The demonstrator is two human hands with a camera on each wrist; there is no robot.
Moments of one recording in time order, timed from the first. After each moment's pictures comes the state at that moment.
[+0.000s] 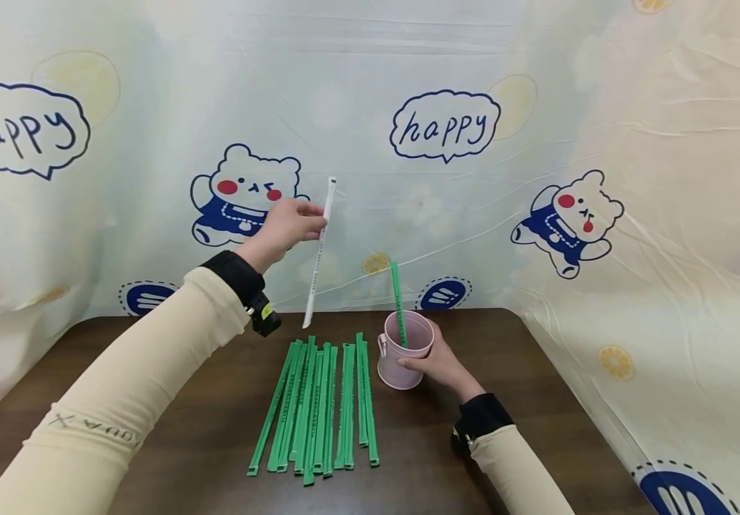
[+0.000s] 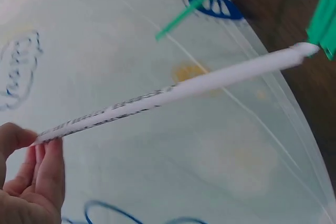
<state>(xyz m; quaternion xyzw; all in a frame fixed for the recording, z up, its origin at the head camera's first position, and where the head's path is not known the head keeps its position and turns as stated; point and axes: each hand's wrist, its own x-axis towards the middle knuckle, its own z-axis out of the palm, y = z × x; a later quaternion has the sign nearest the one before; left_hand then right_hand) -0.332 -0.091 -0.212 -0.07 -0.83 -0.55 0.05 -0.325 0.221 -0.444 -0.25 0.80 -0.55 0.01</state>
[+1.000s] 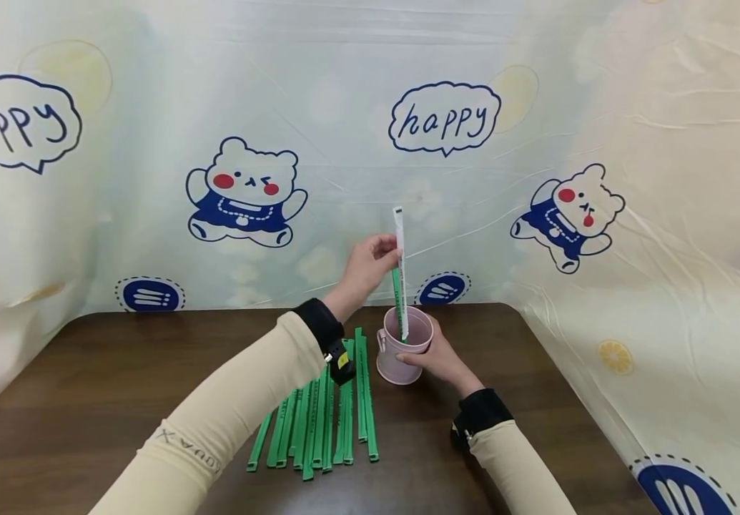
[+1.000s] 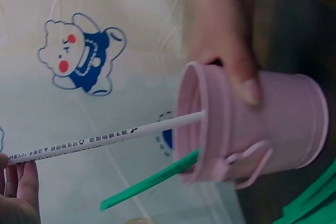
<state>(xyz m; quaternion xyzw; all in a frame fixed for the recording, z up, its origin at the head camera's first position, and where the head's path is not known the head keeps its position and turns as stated) -0.319 0.028 -0.281 -0.14 -0.74 -0.66 0.09 -0.326 0.222 -0.444 -0.24 0.81 -0.54 0.02</state>
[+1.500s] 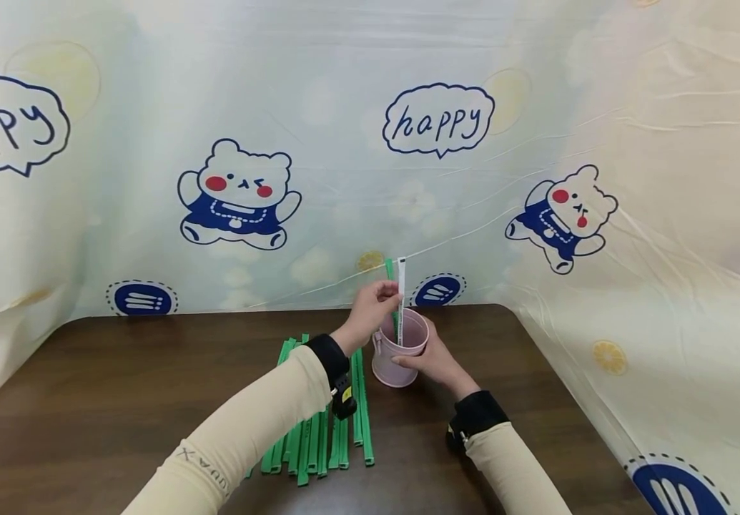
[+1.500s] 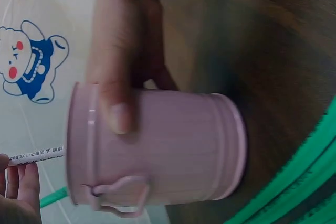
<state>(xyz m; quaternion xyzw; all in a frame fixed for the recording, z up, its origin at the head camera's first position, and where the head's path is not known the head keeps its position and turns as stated) -0.319 0.041 -0.351 -0.13 -0.77 -0.62 0.06 -0.325 0.220 -0.443 -0.19 0.82 -0.53 0.05</state>
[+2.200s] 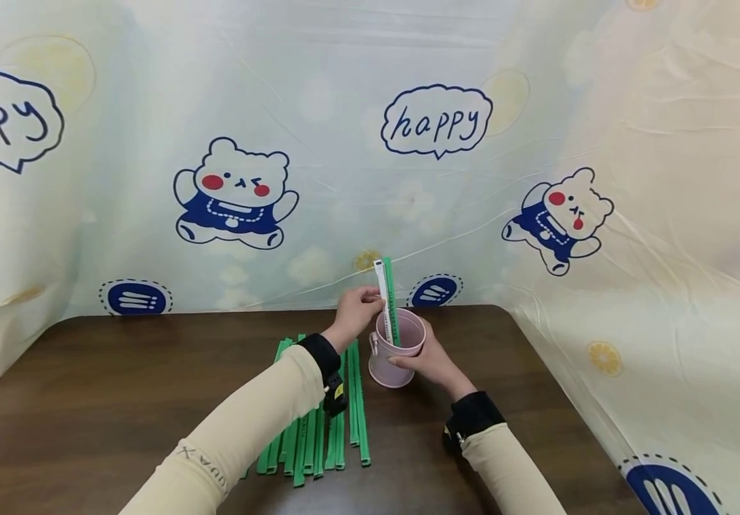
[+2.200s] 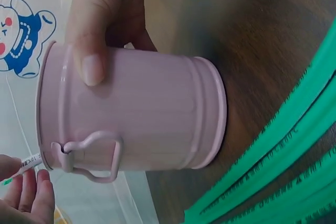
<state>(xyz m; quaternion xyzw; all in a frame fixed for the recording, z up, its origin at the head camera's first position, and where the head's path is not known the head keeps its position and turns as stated) -0.333 0.026 -0.371 -0.05 -0.78 -0.62 0.05 -0.324 0.222 -0.444 -0.23 0.81 -0.54 0.03</state>
